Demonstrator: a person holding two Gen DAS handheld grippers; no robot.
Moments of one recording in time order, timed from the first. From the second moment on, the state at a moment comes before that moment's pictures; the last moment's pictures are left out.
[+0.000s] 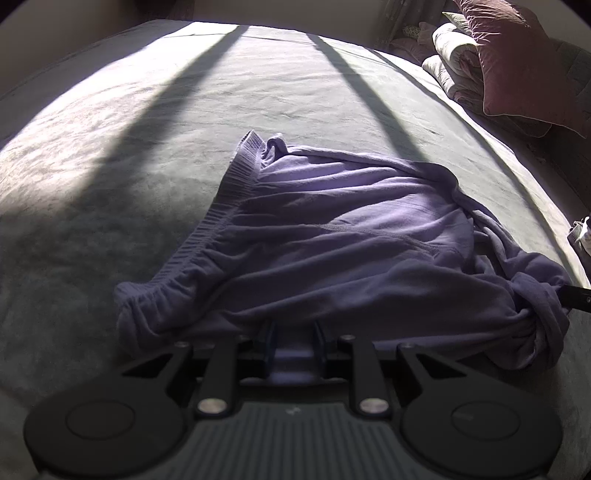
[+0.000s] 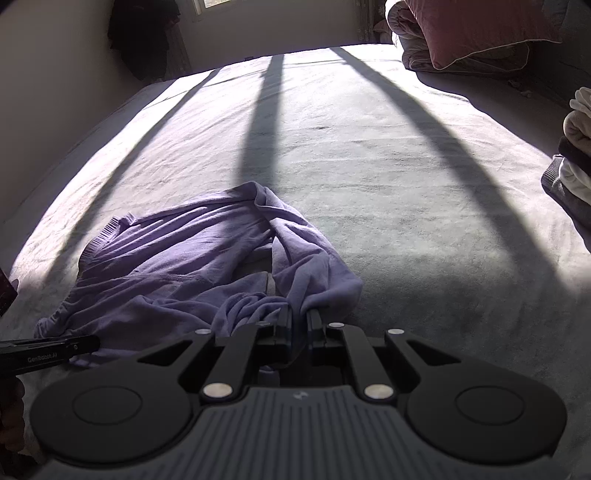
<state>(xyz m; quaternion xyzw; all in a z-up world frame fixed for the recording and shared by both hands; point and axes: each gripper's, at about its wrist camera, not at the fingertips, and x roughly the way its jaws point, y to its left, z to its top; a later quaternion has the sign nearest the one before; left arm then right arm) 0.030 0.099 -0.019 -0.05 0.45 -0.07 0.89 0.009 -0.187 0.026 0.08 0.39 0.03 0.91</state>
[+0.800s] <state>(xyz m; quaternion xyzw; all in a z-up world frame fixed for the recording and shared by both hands) 0.028 0.094 -0.022 -0.02 0.44 -0.06 0.89 0.005 -0.223 0.058 0.01 0.30 -0.08 0.95</state>
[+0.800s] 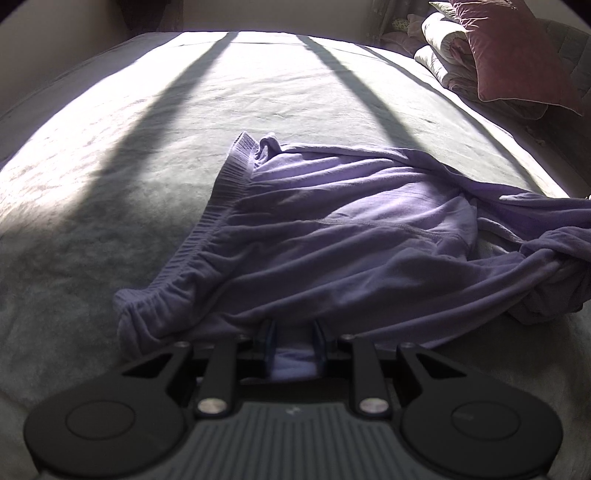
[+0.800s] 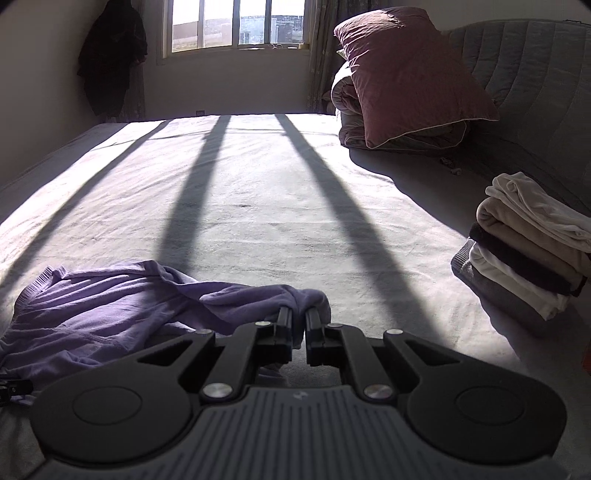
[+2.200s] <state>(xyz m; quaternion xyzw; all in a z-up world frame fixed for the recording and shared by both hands) 0.007 -0.003 -0.006 0.09 0.38 -0.24 0.89 0.032 -0.262 -0.019 0.17 0.46 0.01 0.87</state>
